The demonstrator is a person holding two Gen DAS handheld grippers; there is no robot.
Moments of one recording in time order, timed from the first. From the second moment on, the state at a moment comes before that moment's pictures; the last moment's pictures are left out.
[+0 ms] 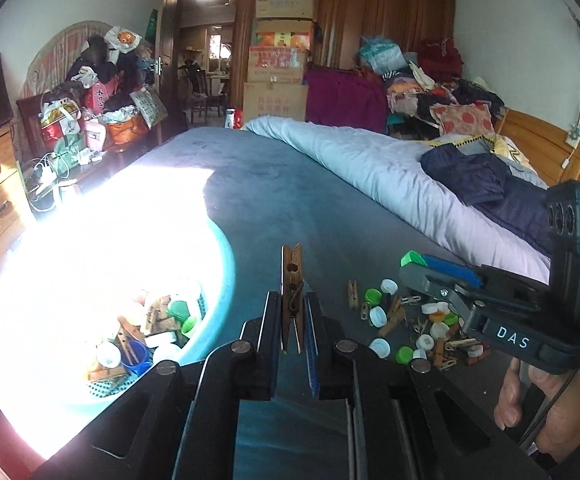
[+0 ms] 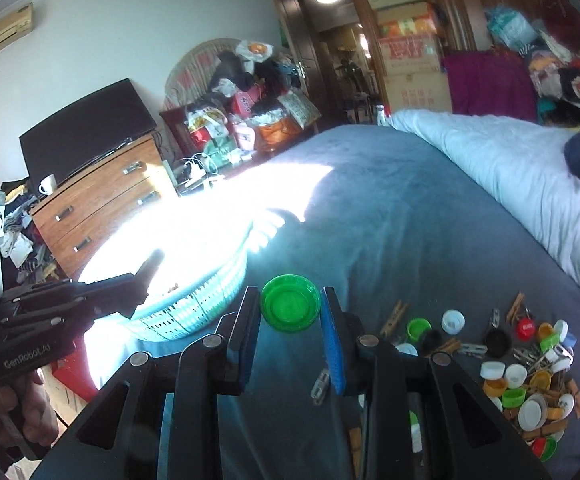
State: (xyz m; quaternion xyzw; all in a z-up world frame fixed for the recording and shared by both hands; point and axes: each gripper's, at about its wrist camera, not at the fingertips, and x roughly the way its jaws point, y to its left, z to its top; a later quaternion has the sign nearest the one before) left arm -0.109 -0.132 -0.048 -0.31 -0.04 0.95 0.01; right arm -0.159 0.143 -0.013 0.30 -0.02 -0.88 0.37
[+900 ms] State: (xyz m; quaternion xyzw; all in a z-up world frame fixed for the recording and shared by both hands) left arm -0.086 -0.283 0.000 -0.27 -0.09 0.95 -0.08; right arm -0.149 -0.033 0.065 0.27 0.04 -0.84 0.46
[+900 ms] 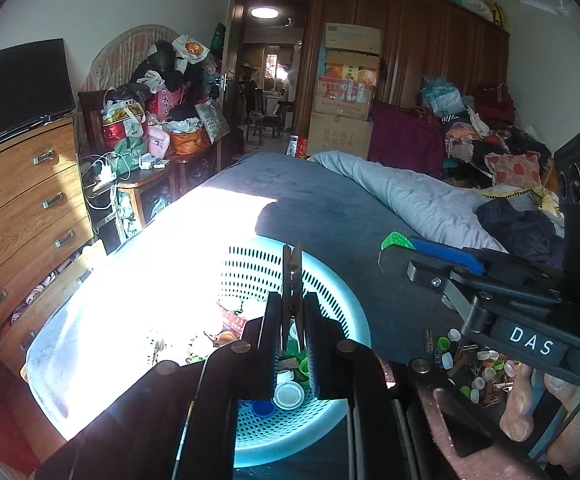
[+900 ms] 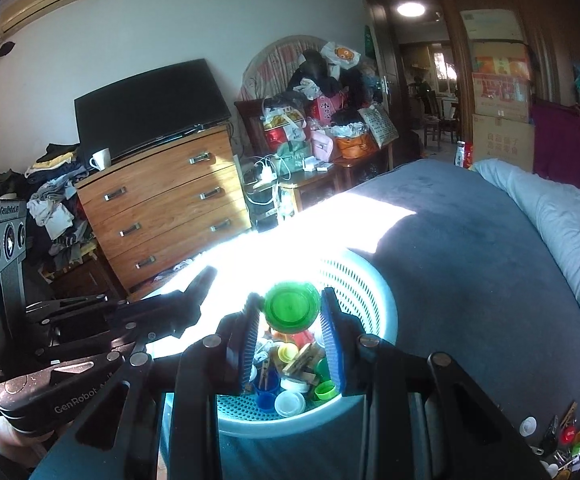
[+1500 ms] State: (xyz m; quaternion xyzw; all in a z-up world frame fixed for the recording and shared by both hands) left arm -0.124 -0.318 -0.038 -0.35 -0.11 0.93 -0.09; right arm -0.166 -0.084 0.042 0.32 0.05 -0.82 0.48
